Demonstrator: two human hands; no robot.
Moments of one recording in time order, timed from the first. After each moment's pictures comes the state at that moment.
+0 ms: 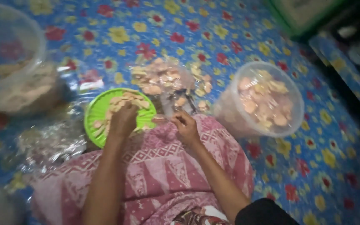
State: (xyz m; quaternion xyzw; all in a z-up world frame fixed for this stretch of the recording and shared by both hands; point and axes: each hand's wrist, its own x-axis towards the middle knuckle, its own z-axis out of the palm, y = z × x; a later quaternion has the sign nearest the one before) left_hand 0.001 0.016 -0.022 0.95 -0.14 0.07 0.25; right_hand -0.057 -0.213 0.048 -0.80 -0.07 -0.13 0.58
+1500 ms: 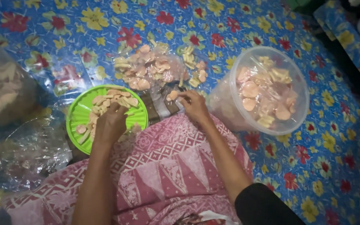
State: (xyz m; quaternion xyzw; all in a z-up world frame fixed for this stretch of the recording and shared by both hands) left_hand 0.000 0.008 0.004 0.96 -0.13 0.04 0.23; right_hand 0.012 -0.281 0.061 -0.91 -0.02 -0.05 0.40
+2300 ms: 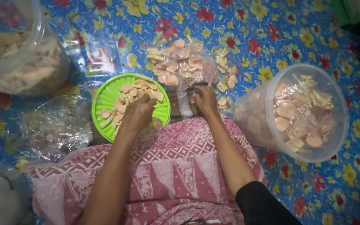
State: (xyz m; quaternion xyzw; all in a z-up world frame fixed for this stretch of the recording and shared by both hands) left_hand 0.011 0.005 -0.012 0.95 -0.17 0.03 0.28; right_hand 0.095 -0.294 -0.076 -0.96 -0.12 -0.07 0.25
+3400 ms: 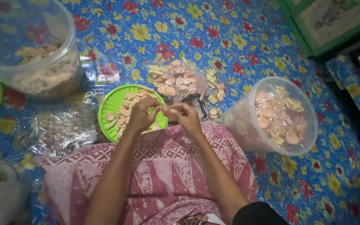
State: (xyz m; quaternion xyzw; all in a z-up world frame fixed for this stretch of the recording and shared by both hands) left_hand -0.008 0.003 0.040 0.75 -0.17 0.19 0.61; right_hand -0.019 -0.183 0.065 -0.86 -0.04 0.01 0.51
